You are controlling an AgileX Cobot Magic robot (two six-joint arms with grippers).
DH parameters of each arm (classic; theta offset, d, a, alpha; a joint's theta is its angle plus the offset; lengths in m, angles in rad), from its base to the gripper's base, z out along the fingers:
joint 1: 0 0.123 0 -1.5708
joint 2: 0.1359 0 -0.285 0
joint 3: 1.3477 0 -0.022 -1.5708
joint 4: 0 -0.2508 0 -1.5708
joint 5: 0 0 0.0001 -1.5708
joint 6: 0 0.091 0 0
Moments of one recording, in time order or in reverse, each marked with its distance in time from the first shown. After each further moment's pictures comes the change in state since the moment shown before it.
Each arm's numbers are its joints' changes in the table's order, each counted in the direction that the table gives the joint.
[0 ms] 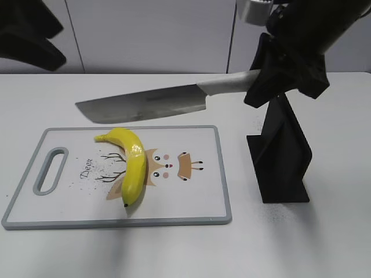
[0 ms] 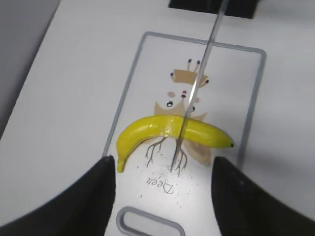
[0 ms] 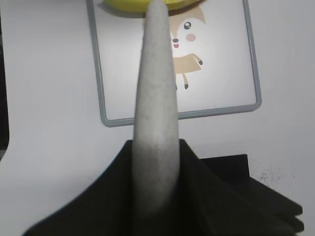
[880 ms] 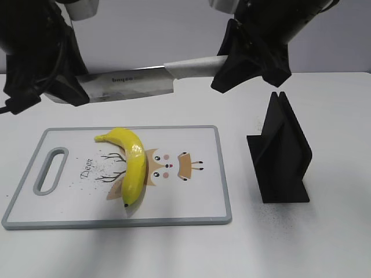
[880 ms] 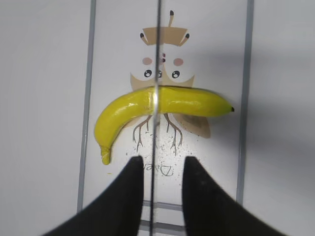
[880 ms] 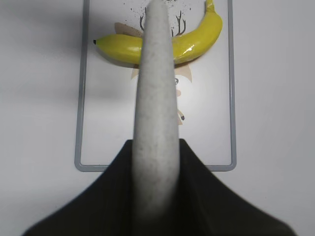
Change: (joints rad) left arm -0.119 0.186 -0.005 -0.142 0.004 0.094; right arm 0.049 0.076 -0.079 -0.089 0.069 -0.106
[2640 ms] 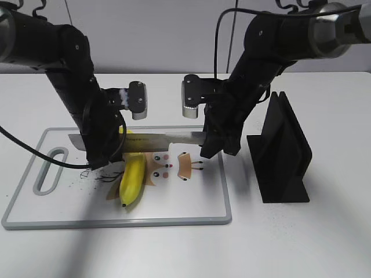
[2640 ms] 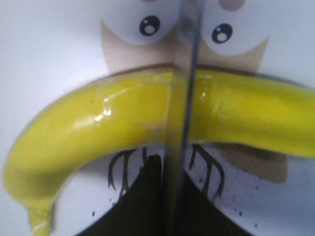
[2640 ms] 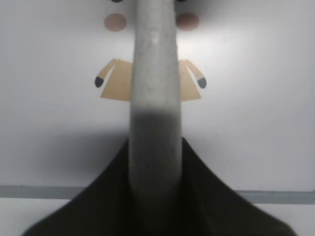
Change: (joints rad) left arm 0.003 0.507 -0.010 -0.039 0.255 -0.021; right arm 0.000 0.437 -0.009 0.069 0.213 -0.020
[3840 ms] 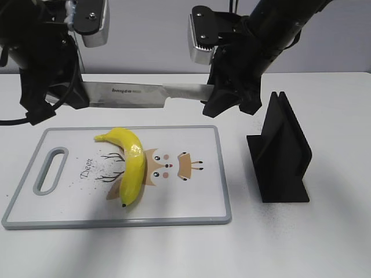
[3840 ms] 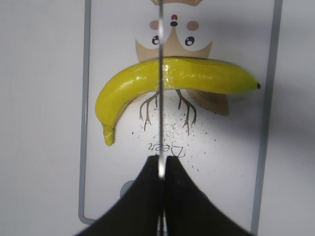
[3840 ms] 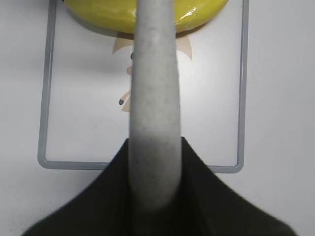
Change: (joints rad) left arm 0.000 -0.411 0.003 -0.062 -0.223 -0.005; right arm 0.006 -0.263 0.001 -0.001 -0.105 -0.001
